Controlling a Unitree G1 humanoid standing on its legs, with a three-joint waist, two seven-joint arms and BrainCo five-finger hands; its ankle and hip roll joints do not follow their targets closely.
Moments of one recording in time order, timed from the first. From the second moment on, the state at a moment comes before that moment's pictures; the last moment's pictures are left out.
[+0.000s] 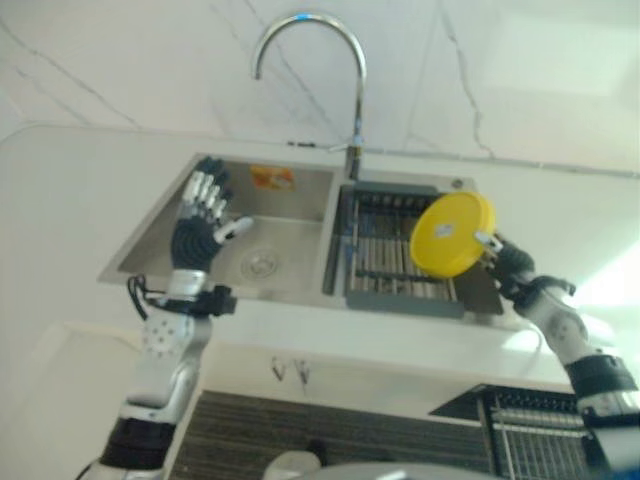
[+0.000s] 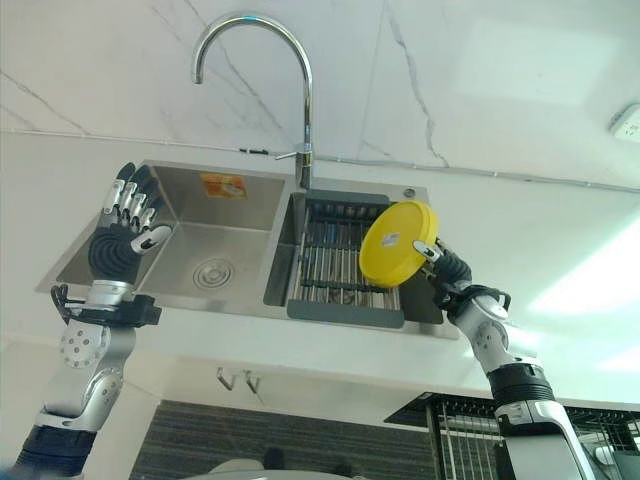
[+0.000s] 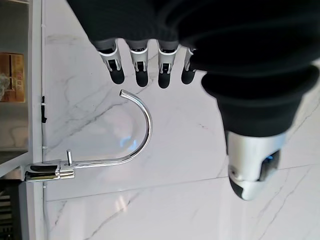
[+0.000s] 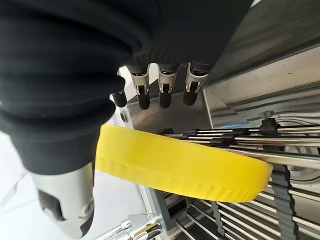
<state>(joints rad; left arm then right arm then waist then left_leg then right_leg) -0.02 0.51 -0.01 -0.21 -0.50 -0.25 0.10 -0.36 -0.57 0.03 0.43 0.88 0.30 0.05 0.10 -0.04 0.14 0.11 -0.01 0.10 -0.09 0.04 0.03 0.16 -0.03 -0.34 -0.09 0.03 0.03</state>
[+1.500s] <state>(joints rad) -0.09 0.53 -0.05 -0.18 -0.53 -0.22 0.11 -0.63 -0.64 0.11 0.82 0.81 0.38 0.15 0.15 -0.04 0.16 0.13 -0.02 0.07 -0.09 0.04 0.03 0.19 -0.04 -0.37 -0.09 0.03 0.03</state>
